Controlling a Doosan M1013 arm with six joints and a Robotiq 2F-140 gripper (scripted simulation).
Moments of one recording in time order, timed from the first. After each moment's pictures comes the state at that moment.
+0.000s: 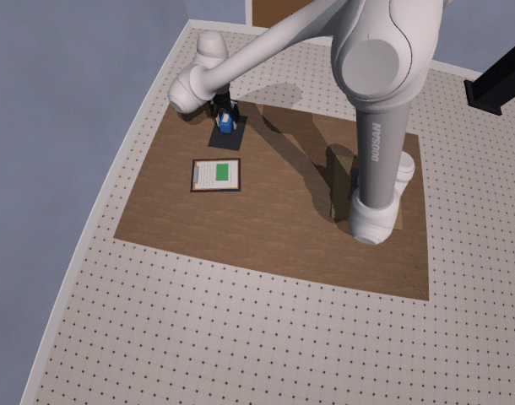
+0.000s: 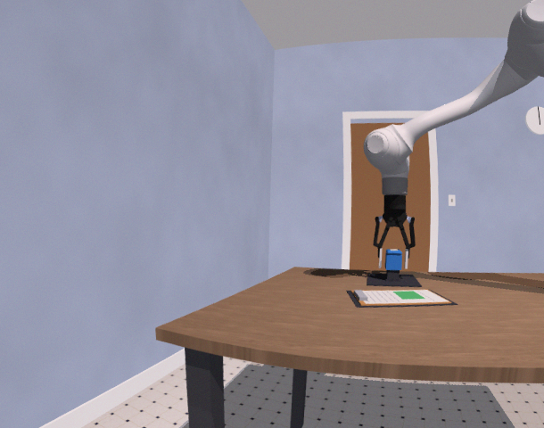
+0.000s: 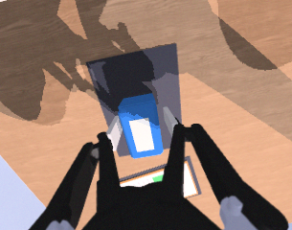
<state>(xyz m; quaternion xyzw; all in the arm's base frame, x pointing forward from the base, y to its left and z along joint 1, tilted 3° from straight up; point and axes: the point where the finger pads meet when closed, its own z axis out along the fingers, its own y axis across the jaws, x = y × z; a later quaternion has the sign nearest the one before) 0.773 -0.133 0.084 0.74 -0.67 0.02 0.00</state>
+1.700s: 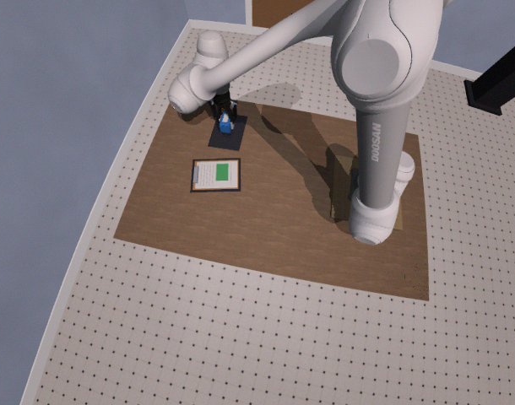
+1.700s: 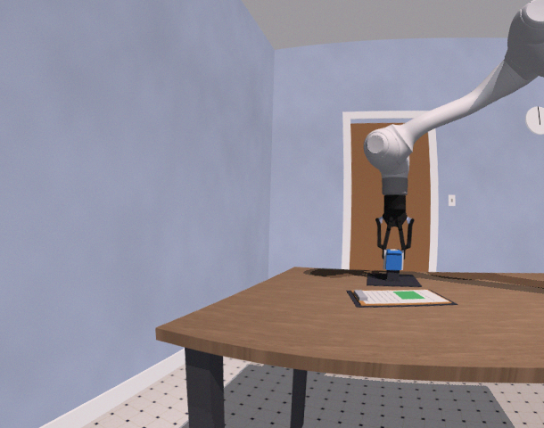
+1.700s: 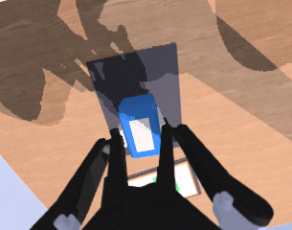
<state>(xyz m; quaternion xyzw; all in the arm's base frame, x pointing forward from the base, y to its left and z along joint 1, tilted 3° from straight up) 0.773 -0.133 0.084 0.74 -0.67 0.02 0.00</state>
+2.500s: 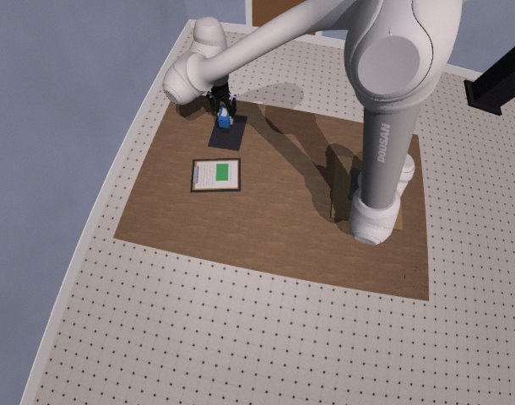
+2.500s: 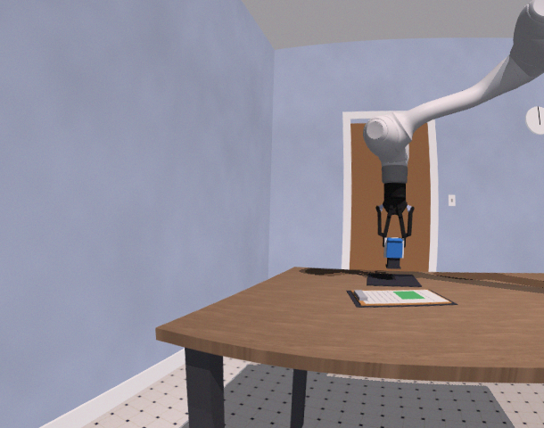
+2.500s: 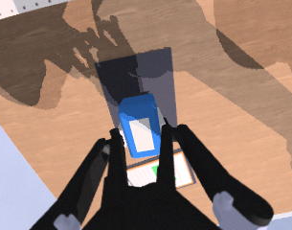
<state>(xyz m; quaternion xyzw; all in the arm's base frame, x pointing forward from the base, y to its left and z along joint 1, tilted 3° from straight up) 0.772 -0.132 0.124 0.74 -0.67 0.02 0.00</state>
